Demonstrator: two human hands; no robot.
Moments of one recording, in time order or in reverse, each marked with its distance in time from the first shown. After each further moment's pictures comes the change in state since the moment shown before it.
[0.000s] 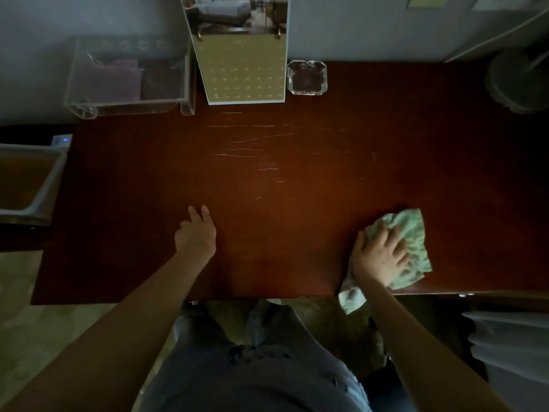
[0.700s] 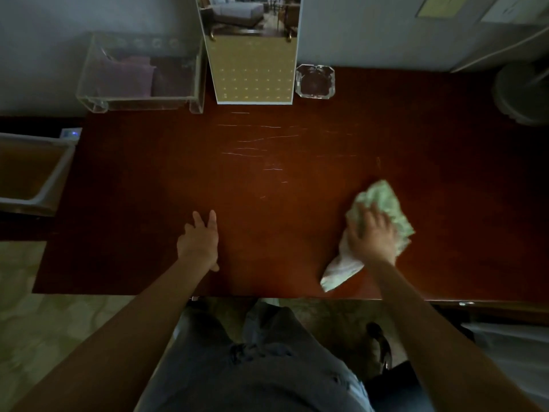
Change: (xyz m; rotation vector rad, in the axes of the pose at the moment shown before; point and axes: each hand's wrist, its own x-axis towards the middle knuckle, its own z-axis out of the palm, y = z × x) left_hand -0.017 -0.004 0.009 -0.065 -0.102 0.032; right_hand 0.042 -0.010 -0.012 -0.061 -0.125 -0.335
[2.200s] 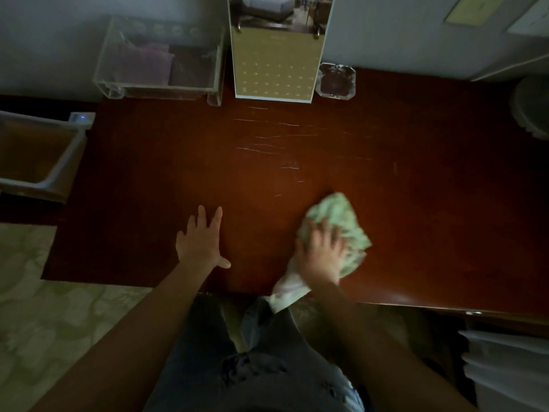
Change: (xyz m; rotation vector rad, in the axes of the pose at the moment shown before) left_hand 0.000 -0.026 0.013 -0.135 0.044 0.021; right_hand -0.061 -0.114 0.042 -0.059 -0.128 -0.093
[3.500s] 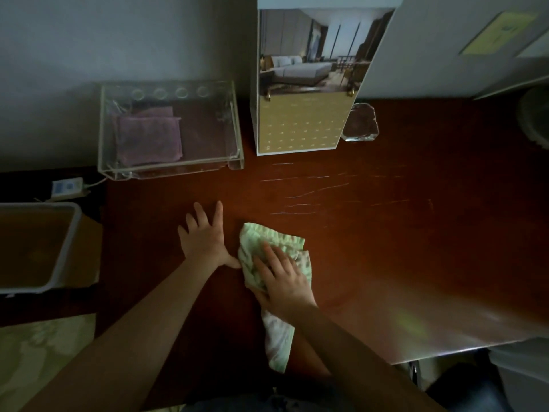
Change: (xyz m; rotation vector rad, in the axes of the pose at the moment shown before) left_hand 0.141 -0.073 -0.124 0.072 0.003 0.095; right_hand 0.061 -0.175 0.005 -0.189 -0.001 -0.409
